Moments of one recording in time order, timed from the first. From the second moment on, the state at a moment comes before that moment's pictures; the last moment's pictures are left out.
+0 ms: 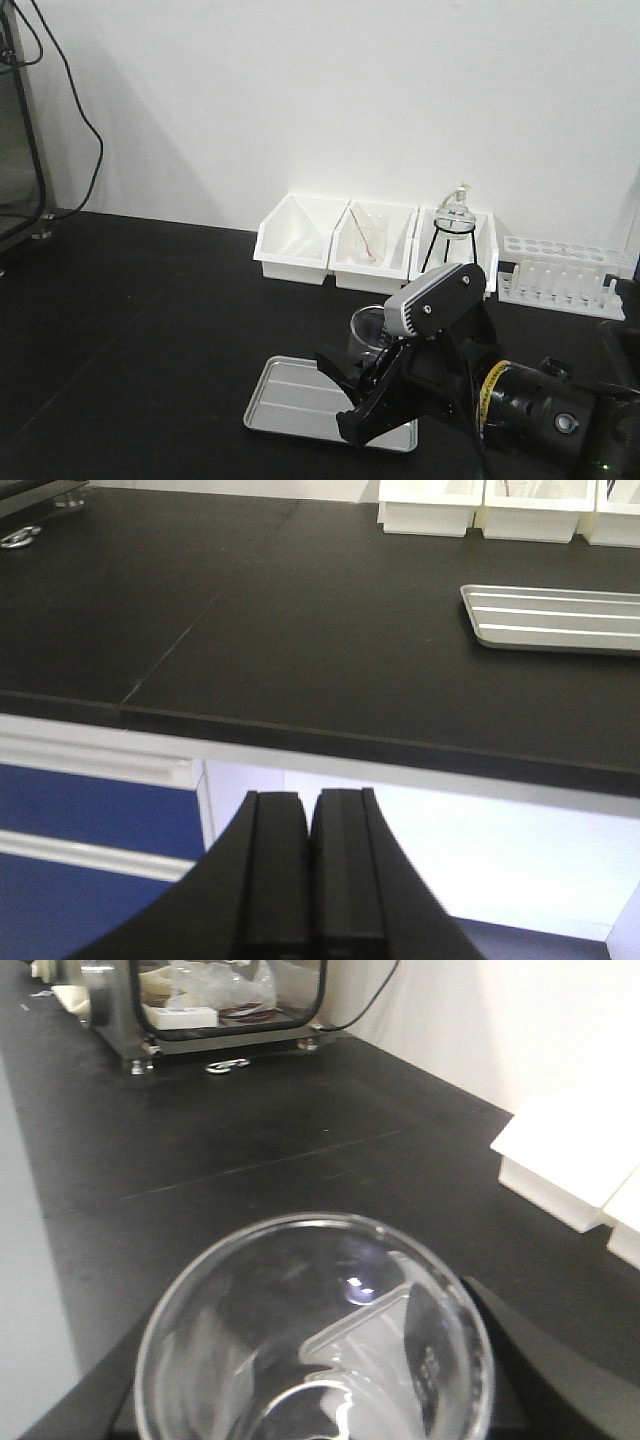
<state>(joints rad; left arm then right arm) -0.07 -0.02 0.03 -0.09 0.33 0.02 0.45 1.45 -0.89 -0.83 -0.37 0.70</state>
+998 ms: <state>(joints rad) -0.07 -0.02 0.03 -0.09 0.33 0.02 0.45 1.45 -0.89 -0.83 -0.37 0.70</state>
